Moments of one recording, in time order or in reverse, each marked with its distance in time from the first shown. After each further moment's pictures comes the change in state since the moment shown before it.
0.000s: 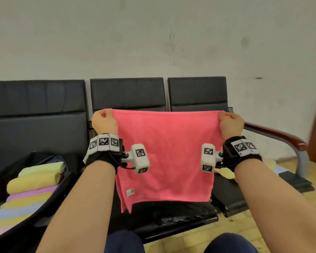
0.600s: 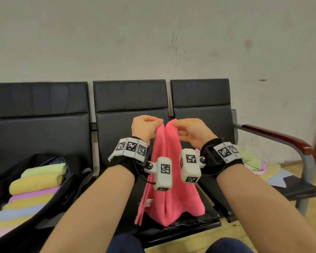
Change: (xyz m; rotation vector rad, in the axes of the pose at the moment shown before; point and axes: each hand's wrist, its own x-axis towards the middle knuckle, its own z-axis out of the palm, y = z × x) left_hand -0.064 0.018 0.051 -0.144 -0.579 -0.209; right_hand -0.082 -0.035 0.052 0.076 -0.778 0.275
